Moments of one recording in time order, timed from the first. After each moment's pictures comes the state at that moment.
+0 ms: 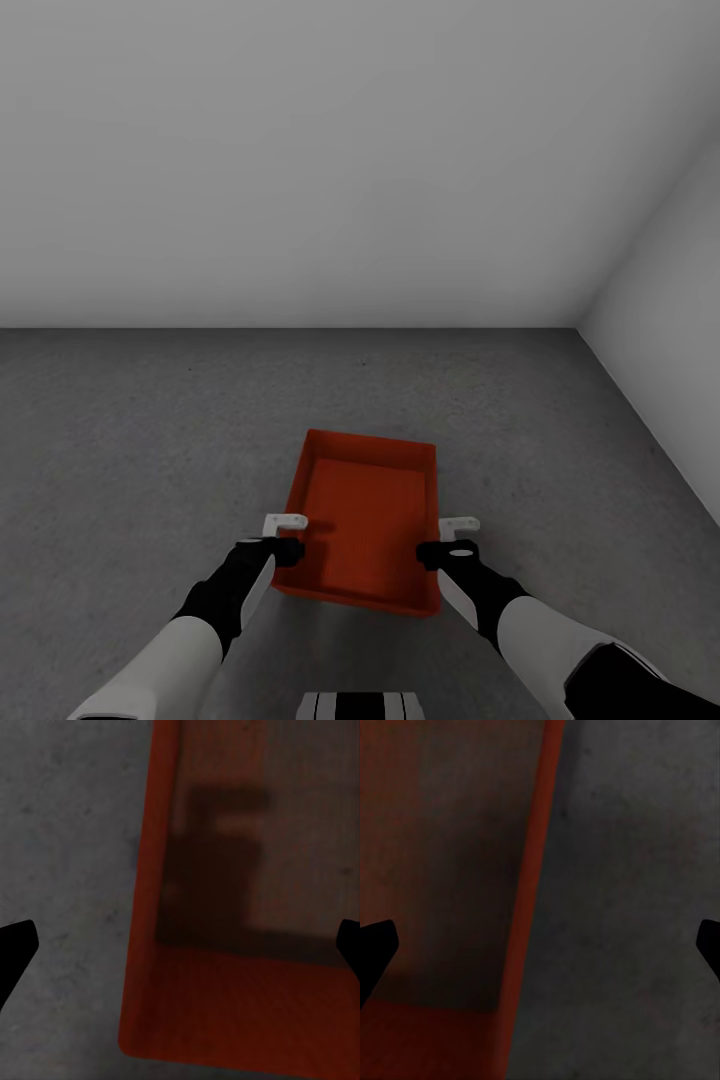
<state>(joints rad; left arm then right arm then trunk) -0.67 -0.12 0.01 -0.55 -0.04 0.41 0.11 -0.80 0.07 0.58 -0.23 -0.51 0.12 -0.28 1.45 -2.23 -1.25</state>
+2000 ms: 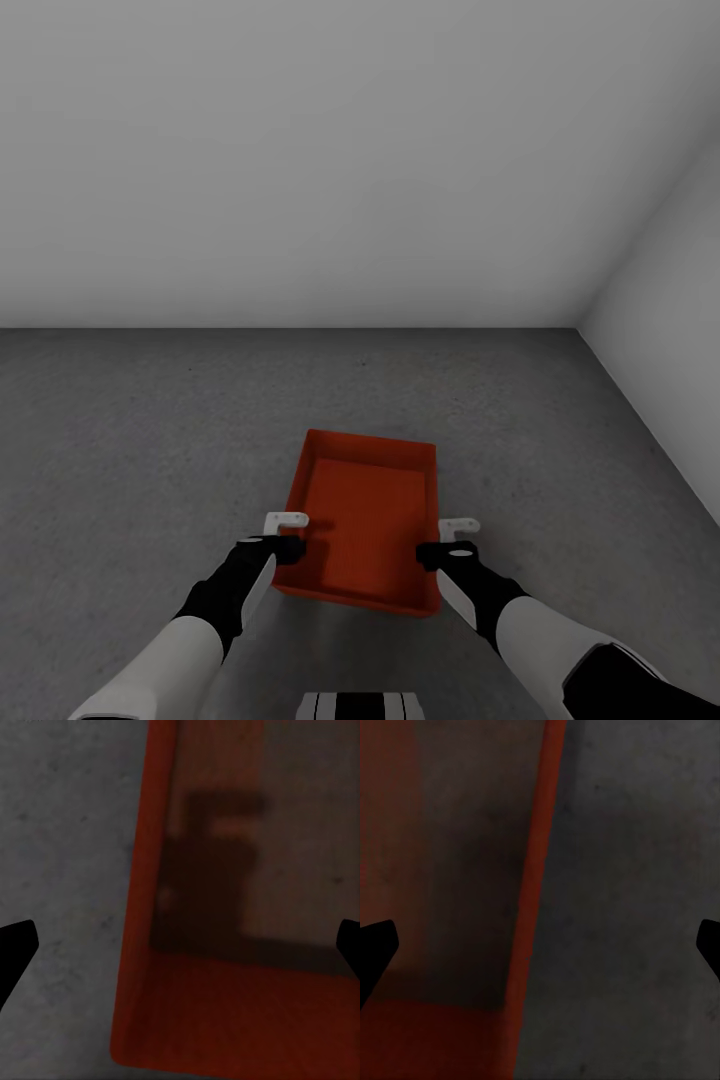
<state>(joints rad) -0.67 -0.13 0.01 -0.55 -0.03 0.39 0.10 -0.80 0.08 0.57 -0.23 -0.52 0.12 -0.29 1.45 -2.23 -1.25</state>
